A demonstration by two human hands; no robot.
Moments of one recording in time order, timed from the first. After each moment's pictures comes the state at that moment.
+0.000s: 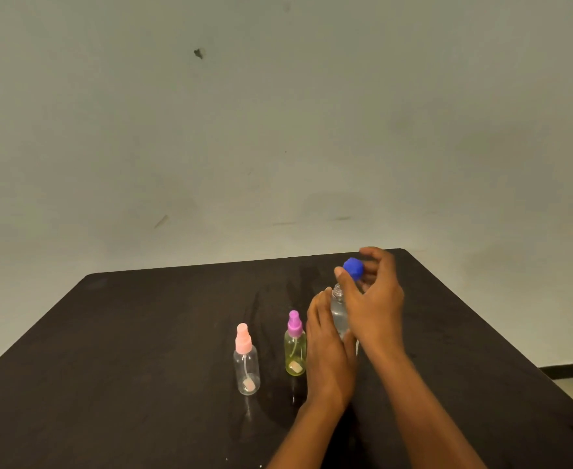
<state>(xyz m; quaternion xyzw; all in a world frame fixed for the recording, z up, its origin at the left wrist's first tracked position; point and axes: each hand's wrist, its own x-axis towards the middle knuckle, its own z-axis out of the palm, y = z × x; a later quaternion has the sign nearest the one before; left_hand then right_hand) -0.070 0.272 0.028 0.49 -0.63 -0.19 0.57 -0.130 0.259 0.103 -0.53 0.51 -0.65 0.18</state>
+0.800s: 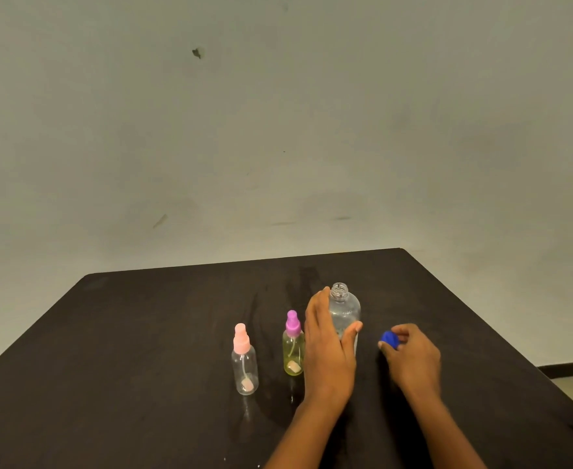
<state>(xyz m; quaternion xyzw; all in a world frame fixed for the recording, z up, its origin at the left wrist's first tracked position) -0.069 0.272 0.029 0.51 -0.64 -0.18 0.55 -0.202 0.248 0.006 -0.46 0.75 -0.44 0.18</state>
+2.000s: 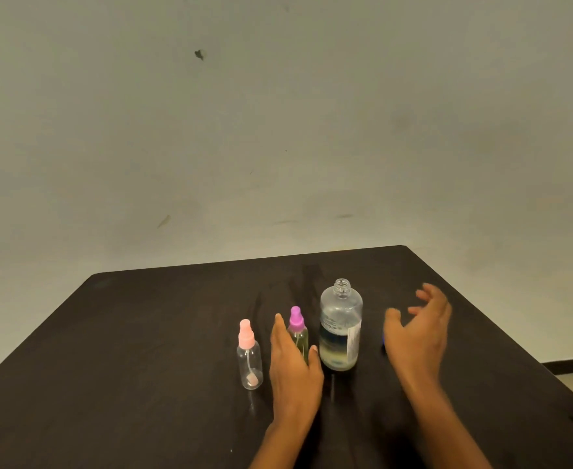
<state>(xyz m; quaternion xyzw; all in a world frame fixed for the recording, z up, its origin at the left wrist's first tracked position) -0.027 0.298 0.014 0.62 -0.56 -0.23 0.50 -0.178 0.267 0.049 -0.44 0.64 -0.63 0.05</state>
